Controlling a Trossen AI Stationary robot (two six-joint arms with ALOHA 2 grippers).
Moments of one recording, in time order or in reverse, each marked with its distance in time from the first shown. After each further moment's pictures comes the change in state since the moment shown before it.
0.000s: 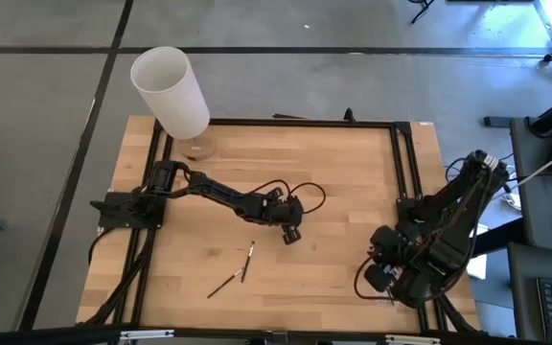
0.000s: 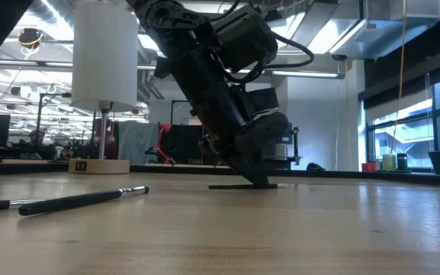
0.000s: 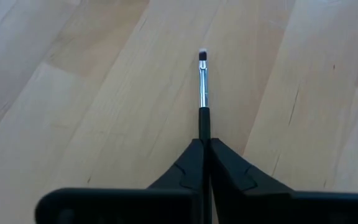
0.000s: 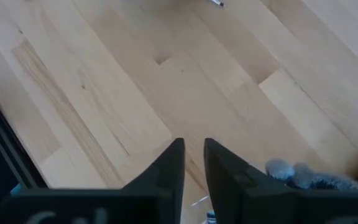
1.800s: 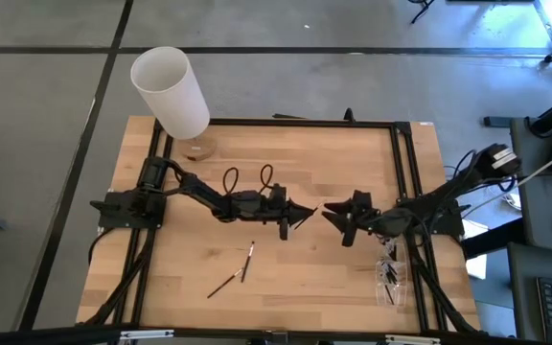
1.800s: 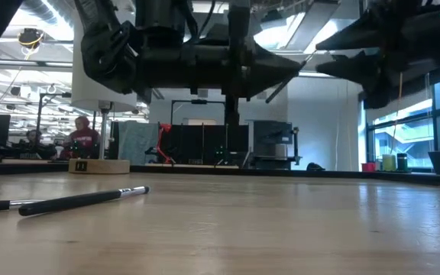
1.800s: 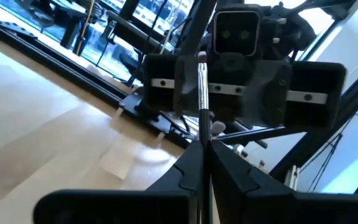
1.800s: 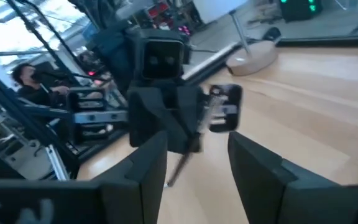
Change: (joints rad) left arm 0.001 -0.109 -0.415 1.399 0.189 -0.166; right arm -0.440 -0.228 -1.036 2.195 0.285 -0.990
